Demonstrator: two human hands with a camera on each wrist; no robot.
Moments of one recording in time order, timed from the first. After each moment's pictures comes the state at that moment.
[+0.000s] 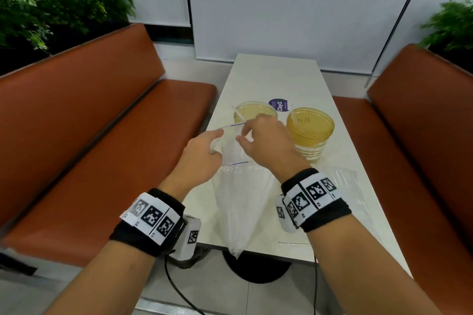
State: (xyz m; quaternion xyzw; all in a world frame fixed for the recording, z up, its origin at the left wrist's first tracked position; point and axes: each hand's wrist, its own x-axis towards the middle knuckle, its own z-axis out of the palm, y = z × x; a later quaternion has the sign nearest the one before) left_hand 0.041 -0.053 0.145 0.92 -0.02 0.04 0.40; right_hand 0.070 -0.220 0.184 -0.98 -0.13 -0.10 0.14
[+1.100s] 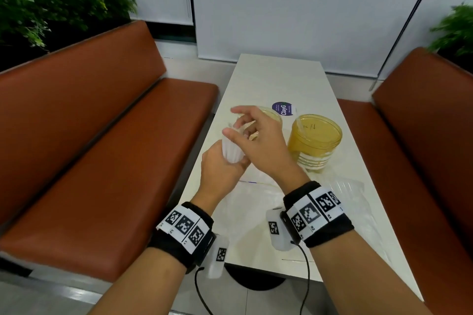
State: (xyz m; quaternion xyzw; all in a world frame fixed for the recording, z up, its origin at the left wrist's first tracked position) left_hand 0.072 -0.092 0.105 0.80 0.02 0.15 0.58; right_hand 0.089 -0.208 0.173 -0.81 -0.20 -0.13 0.54
